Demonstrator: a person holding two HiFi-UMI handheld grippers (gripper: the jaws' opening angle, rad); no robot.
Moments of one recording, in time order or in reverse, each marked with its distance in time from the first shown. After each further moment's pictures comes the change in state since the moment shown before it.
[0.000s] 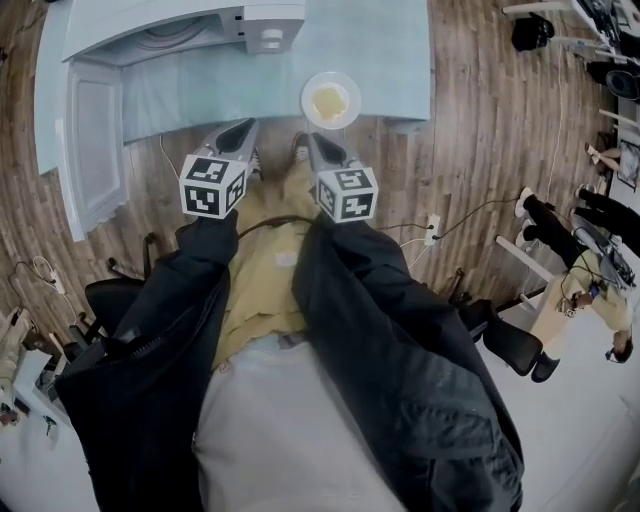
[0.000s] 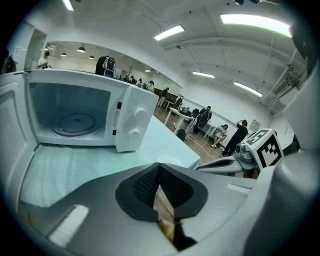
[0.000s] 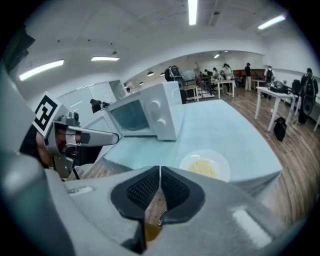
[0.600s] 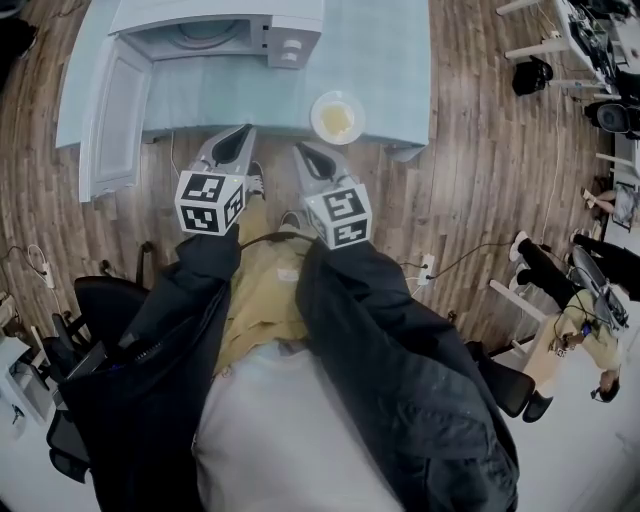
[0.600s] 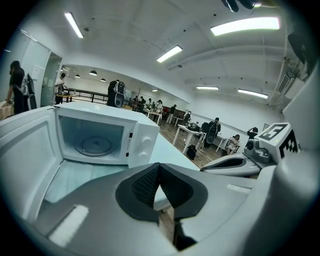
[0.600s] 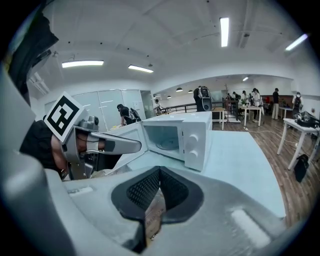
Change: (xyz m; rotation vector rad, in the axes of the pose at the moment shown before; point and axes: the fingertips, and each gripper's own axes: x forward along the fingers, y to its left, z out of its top) left arm -0.066 -0.022 0.040 0.016 -0.220 0.132; right arm -0.053 0.078 0.059 -0.284 -0.185 0.170
